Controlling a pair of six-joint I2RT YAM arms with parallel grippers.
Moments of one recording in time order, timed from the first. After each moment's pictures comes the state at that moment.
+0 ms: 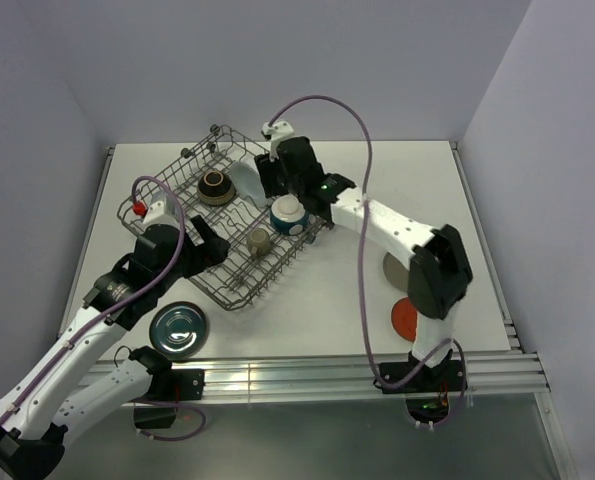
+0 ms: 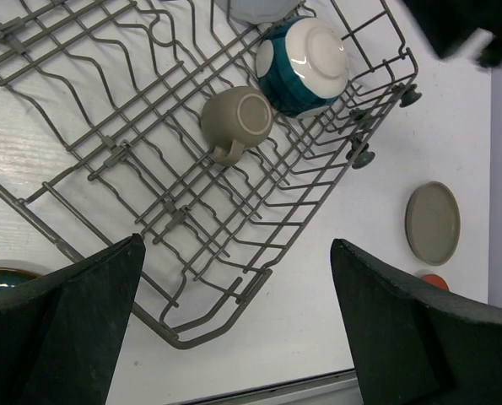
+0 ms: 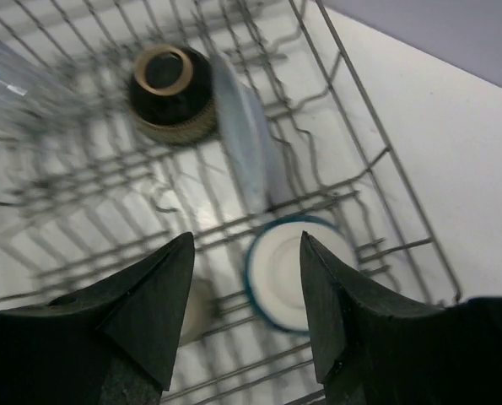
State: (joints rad) left arm -0.57 0.78 0.85 -0.61 -0.24 -0.81; right arm 0.70 1.89 1.62 -0.19 0.17 0.06
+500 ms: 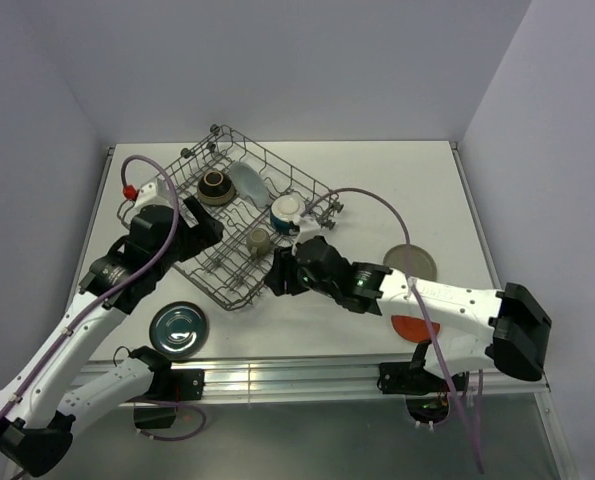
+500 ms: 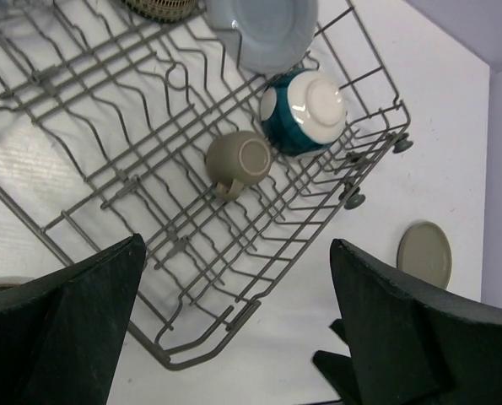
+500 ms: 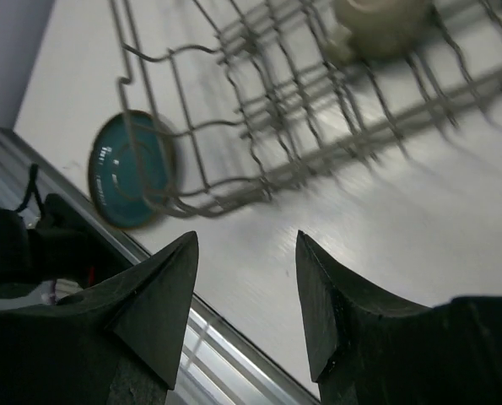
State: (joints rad) left arm -0.52 0.88 1.01 -0.67 -0.29 -0.80; right arm 1.05 1.31 0.90 -0.12 0.16 0.68
